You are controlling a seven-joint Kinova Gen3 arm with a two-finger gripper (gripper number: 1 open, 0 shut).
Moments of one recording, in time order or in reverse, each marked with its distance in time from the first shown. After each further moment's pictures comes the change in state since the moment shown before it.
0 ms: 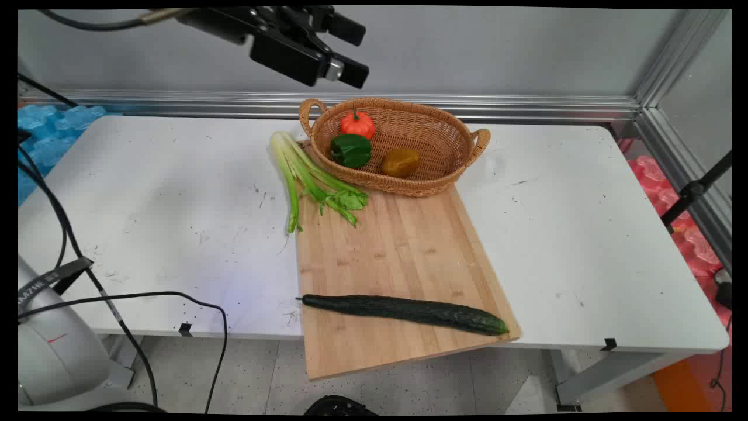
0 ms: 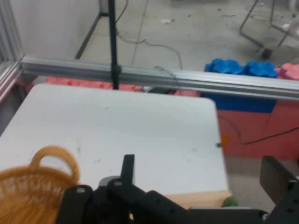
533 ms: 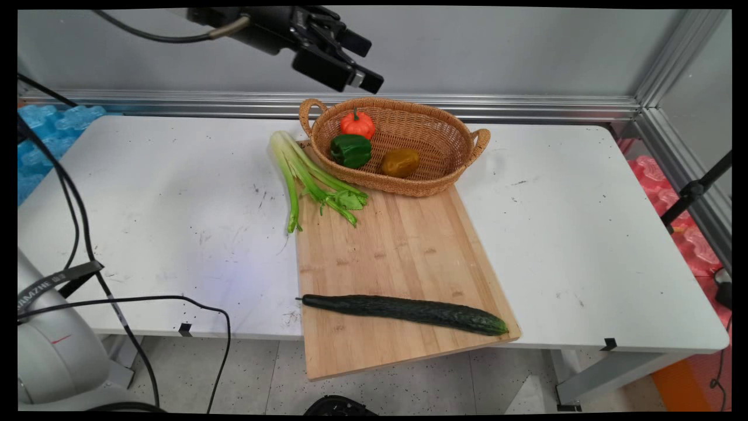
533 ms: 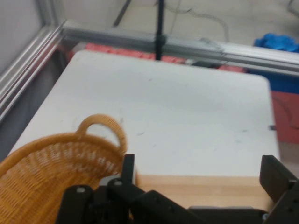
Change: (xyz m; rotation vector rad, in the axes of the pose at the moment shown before) arm -0.010 -0.039 0.035 0.107 -0.084 -0.047
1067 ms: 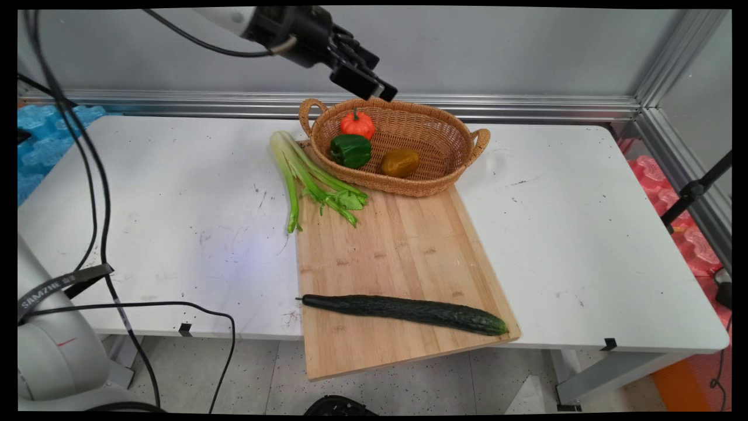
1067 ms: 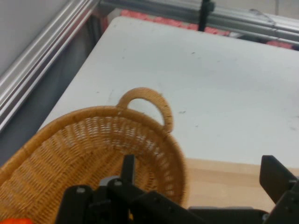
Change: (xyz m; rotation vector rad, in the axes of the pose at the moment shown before) arm -0.006 -0.035 0.050 0.089 -0.087 -0.047
